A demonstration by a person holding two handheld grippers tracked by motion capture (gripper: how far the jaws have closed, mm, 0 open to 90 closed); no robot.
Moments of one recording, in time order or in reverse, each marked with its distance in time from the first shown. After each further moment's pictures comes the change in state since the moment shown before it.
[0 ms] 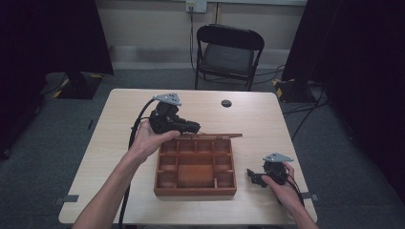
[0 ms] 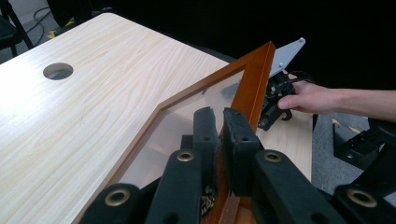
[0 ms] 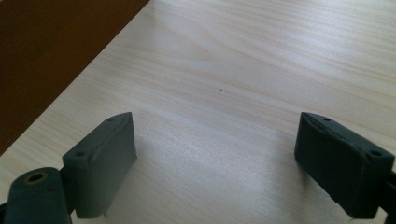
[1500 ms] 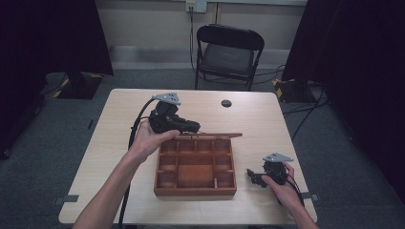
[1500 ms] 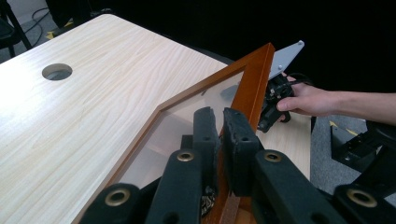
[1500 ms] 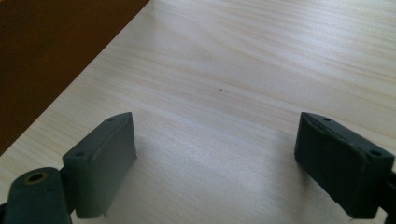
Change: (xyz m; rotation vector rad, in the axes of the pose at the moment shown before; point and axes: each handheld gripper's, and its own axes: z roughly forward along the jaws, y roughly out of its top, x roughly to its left) left arm 0.002 0.000 0.000 -0.006 -0.009 -0.007; right arm 0.000 0.000 0.000 0.000 0.001 0.000
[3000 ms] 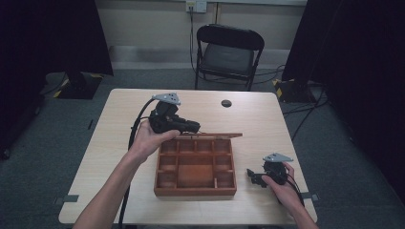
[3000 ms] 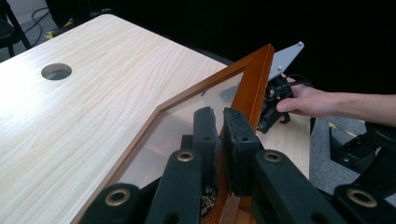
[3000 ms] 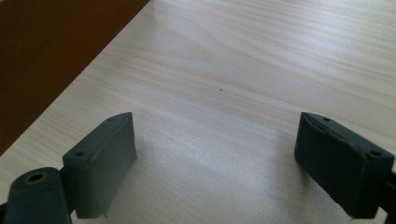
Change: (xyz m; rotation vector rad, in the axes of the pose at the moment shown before) left arm 0.000 0.000 0.000 -0.003 -0.001 -0.003; right arm 0.000 0.000 0.000 0.000 -0.001 0.000
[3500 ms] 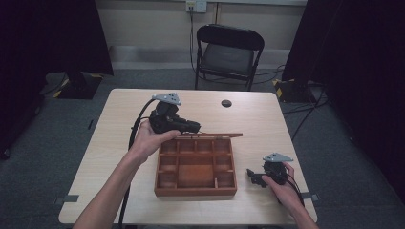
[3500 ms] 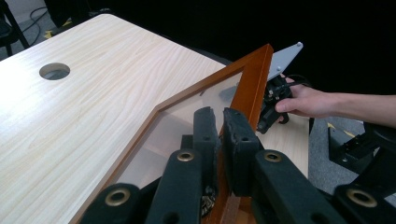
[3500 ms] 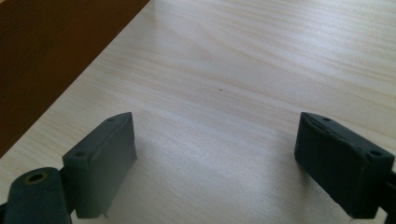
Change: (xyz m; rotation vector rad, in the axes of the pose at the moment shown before) left arm 0.000 0.000 0.001 -0.001 -0.005 -0.007; right arm 0.000 0.000 0.000 0.000 -0.001 0.001
